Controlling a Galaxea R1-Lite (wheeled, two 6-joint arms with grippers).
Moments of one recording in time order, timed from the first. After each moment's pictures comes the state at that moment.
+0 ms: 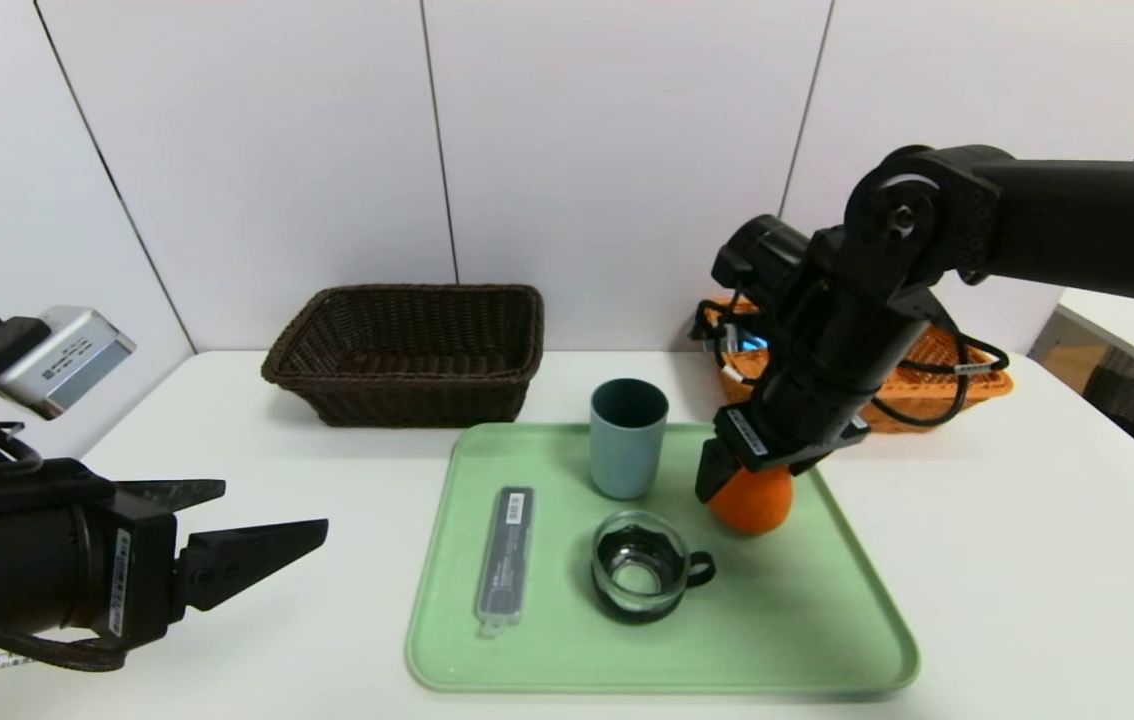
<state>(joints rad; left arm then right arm) -0.43 1.10 -0.76 0.14 -0.09 -0.16 0.49 2.12 -1.96 1.15 0.03 0.11</state>
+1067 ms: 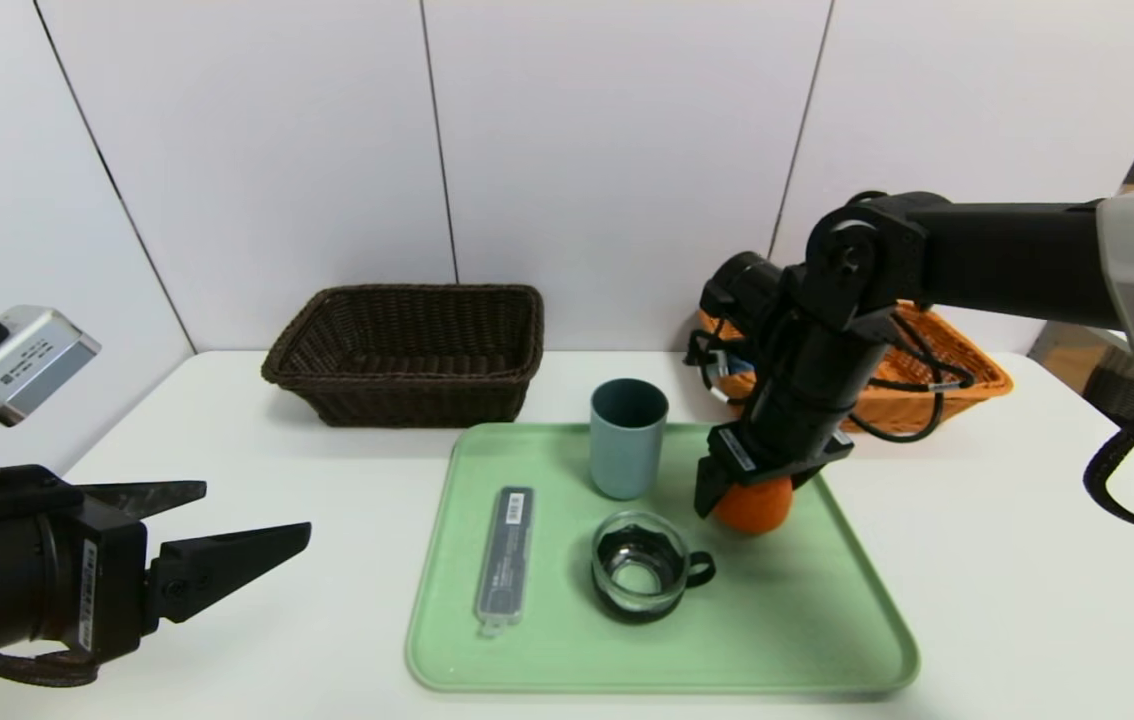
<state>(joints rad) -0.43 1.06 -0.75 0.16 -0.08 -0.15 0.47 2.20 -1.96 1.13 0.02 0.09</state>
